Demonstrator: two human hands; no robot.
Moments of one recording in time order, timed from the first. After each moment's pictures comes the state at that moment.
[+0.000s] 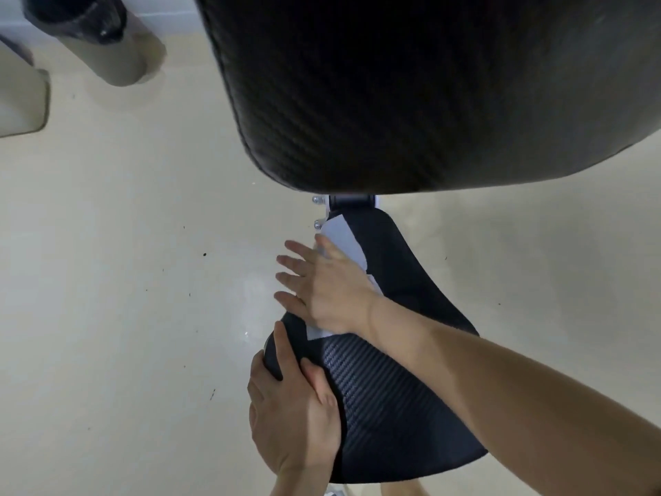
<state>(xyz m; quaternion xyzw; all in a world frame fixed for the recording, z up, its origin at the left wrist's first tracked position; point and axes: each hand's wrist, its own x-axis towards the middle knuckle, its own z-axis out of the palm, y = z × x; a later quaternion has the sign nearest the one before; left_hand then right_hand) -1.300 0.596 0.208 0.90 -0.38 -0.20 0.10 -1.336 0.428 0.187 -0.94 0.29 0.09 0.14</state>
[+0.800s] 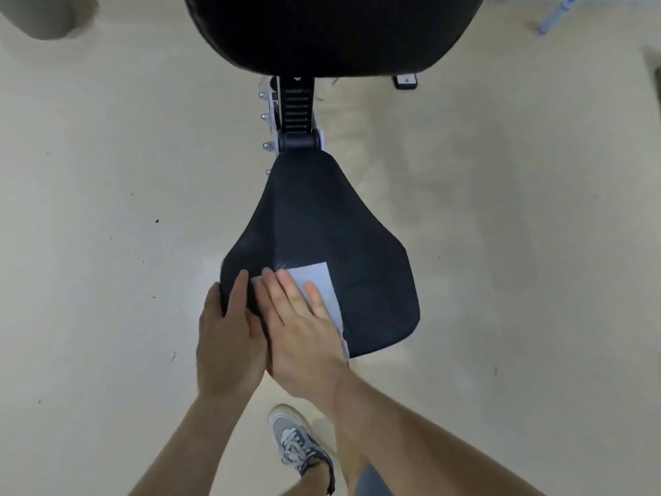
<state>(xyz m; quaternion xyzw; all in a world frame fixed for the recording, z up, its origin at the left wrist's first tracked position) -1.272 0.634 0.232 0.83 -0.47 -0.30 0.10 -1.382 0.623 0.212 -0.86 0.47 0.07 0.16</state>
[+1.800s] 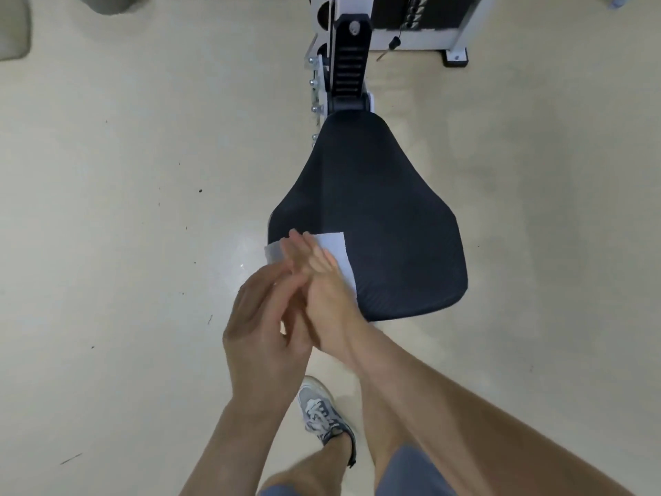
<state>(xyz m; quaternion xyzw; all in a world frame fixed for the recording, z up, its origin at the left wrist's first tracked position) -1.278 0.689 0.273 0.75 -0.54 -0.12 0.36 -1.357 0.627 0.228 -0.77 0.47 -0.09 0.43</state>
